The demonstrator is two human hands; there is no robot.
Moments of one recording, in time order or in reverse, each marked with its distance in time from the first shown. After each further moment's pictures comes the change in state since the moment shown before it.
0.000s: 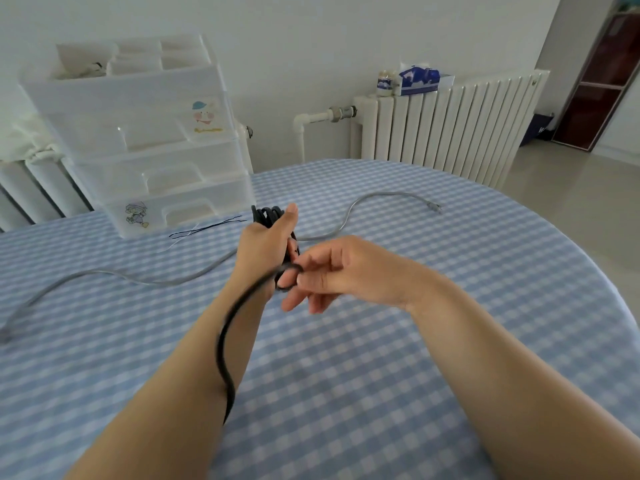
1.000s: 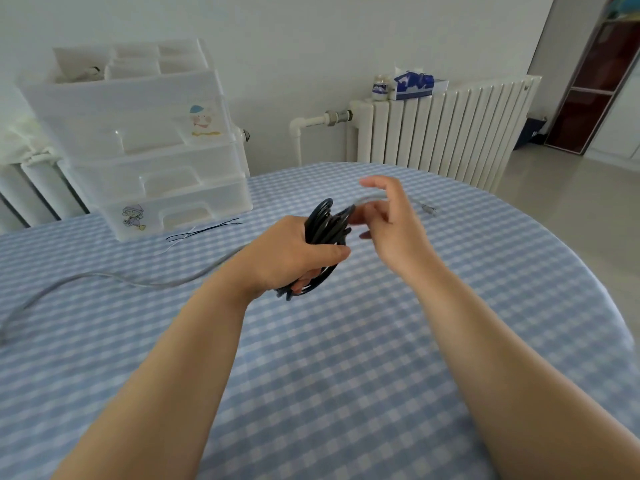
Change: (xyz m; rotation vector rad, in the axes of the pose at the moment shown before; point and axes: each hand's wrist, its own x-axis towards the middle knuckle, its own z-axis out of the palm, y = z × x) left_hand -0.029 0.035 -0.007 0.372 -0.664 0.279; right_hand 0.008 0.029 -0.036 -0.220 0.900 -0.067
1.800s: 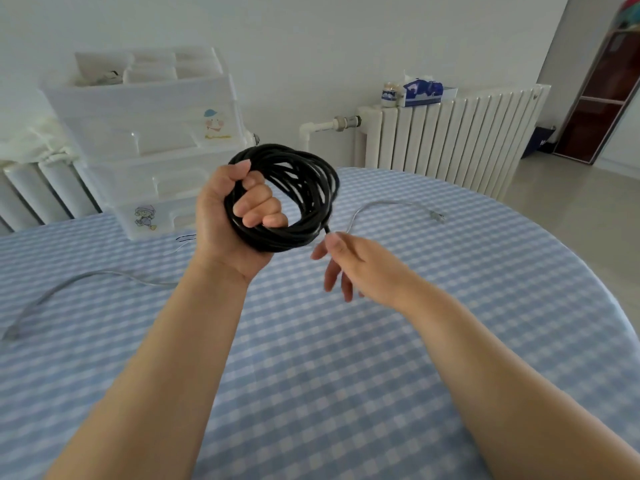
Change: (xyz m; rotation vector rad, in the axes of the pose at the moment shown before) left_hand -0.001 -0.003 -0.039 -1.342 0.256 0.165; right_hand -0.020 -0.013 0.020 -0.184 -0.528 0.002
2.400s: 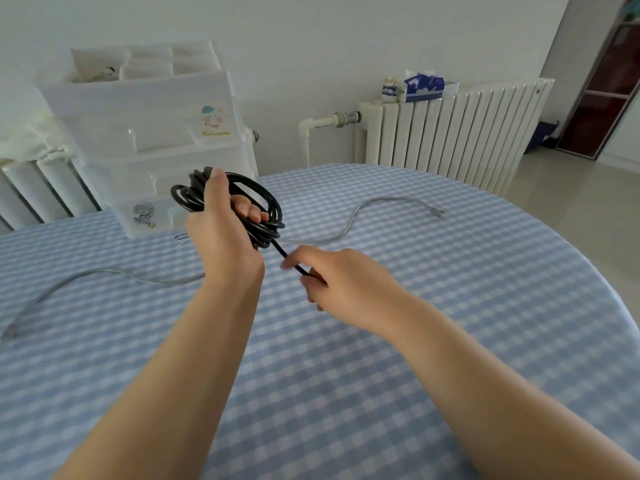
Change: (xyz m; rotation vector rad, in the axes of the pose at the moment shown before) left_hand 0.001 -0.023 -0.002 0.244 0.577 0.473; right_hand -0.015 -0.024 0.021 -0.340 0.001 -0.102
